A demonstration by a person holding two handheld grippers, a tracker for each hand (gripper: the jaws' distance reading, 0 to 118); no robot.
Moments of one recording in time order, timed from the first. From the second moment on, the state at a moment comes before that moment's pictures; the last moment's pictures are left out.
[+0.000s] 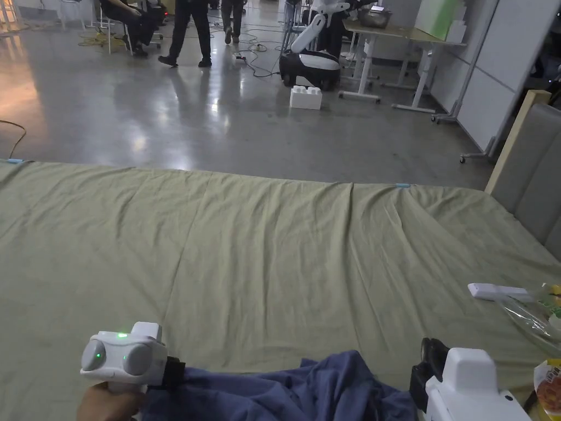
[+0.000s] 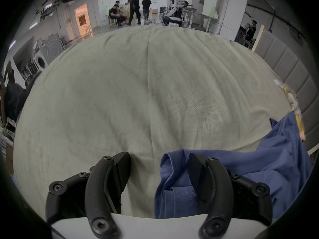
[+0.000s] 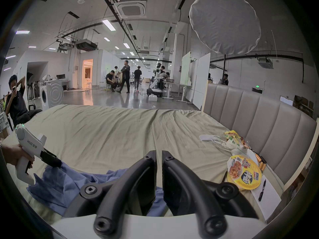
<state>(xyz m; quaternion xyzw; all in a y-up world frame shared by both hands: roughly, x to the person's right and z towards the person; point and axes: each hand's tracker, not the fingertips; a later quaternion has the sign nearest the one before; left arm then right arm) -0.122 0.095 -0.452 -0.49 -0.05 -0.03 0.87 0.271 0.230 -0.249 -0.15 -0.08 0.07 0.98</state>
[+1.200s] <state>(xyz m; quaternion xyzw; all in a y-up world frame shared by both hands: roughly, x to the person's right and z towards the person) -0.135 0.217 -0.311 -0.32 -0.09 0.01 0.94 0.306 0.130 -0.348 -0.43 0.01 0.05 0.90</state>
